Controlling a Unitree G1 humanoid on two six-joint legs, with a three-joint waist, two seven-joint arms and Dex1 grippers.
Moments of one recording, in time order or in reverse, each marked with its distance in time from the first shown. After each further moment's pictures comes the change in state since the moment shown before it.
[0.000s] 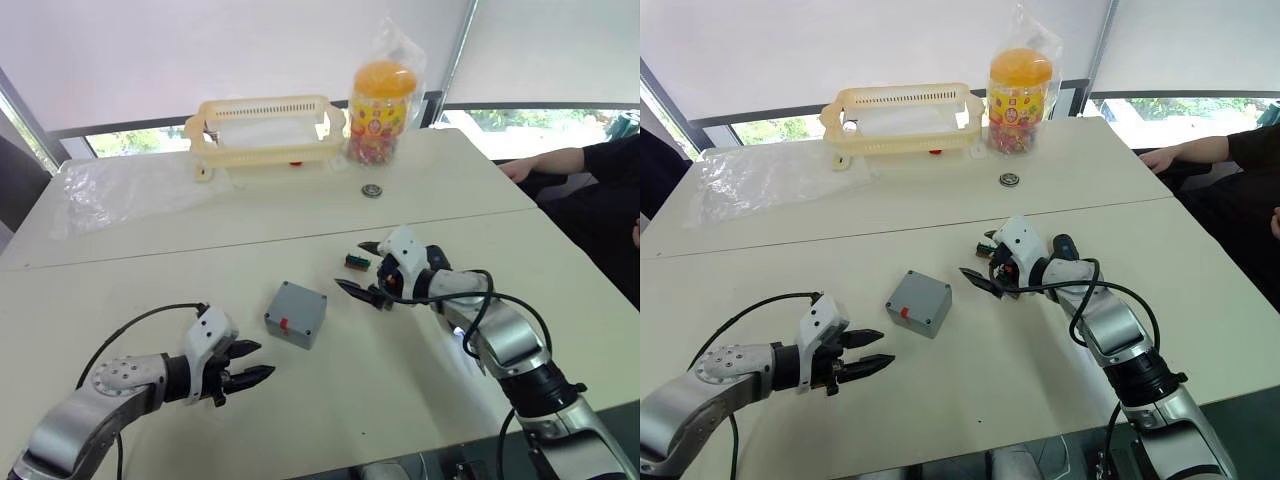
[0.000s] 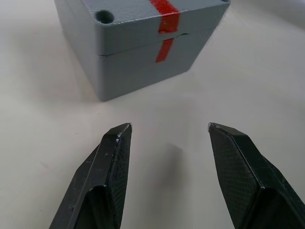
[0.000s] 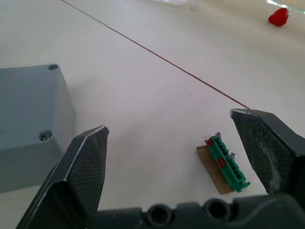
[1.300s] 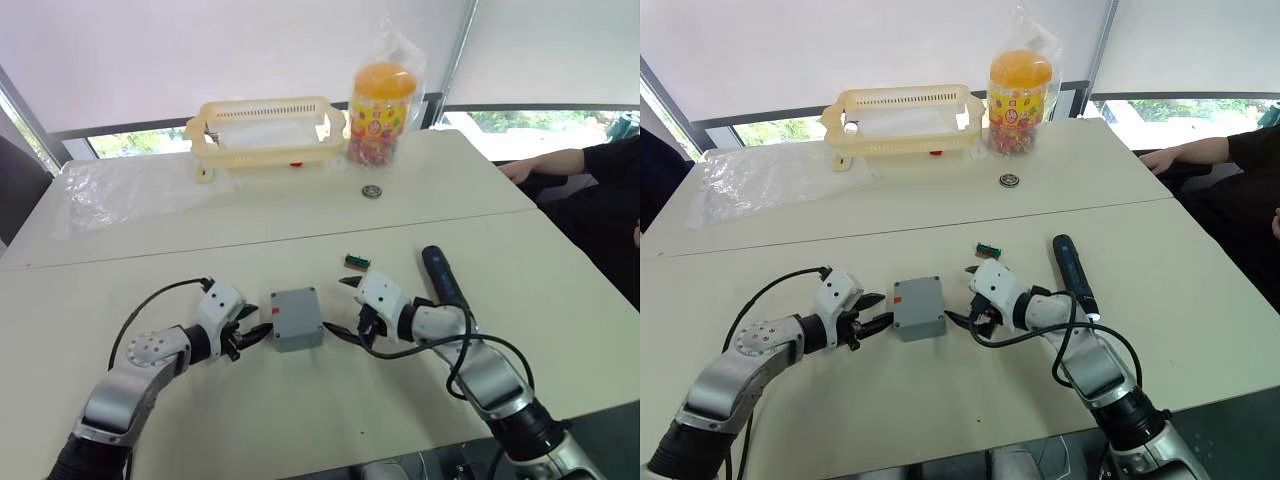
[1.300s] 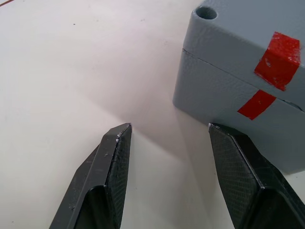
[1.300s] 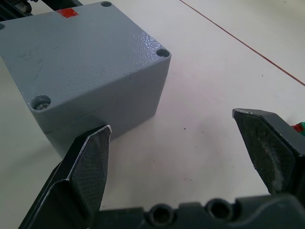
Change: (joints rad) left arm -0.156 -0.127 -0.040 0.215 0.213 -0.125 0.070; right arm 0.166 0.076 0.047 -0.159 -0.179 0.009 0.094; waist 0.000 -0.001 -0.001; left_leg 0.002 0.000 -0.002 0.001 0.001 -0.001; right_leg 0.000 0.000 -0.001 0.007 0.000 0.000
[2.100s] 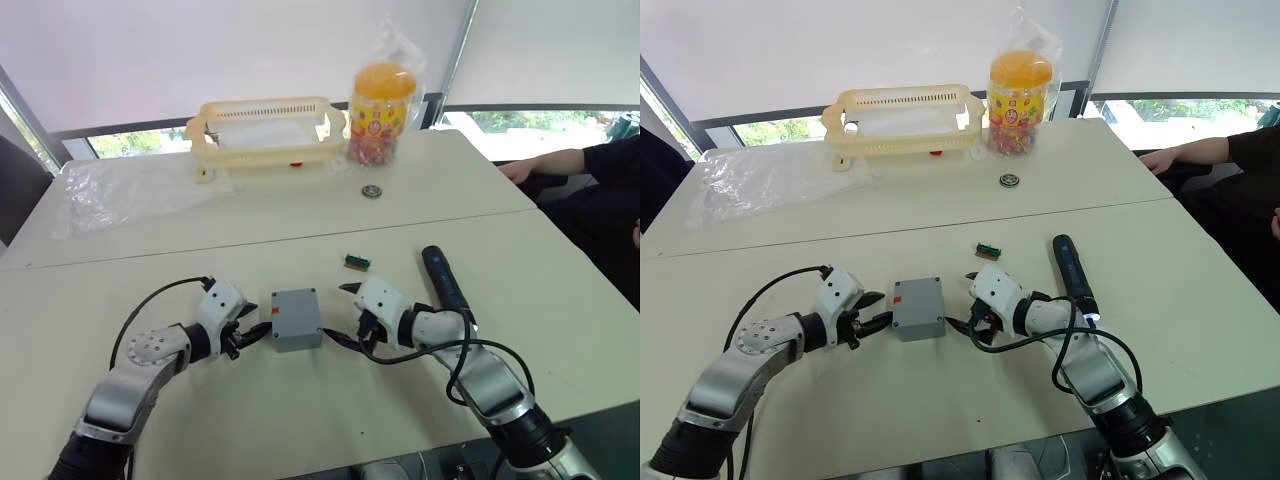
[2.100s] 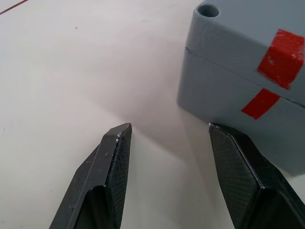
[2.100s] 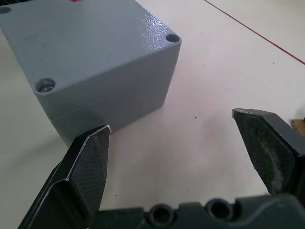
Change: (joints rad) left arm 0.005 0.009 0.000 -0.004 0.029 -0.026 -0.031; right arm 0.026 -0.001 -0.004 -0.008 -0.008 0.025 0.000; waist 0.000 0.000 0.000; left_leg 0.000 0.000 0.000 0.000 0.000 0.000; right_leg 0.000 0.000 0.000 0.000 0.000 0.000
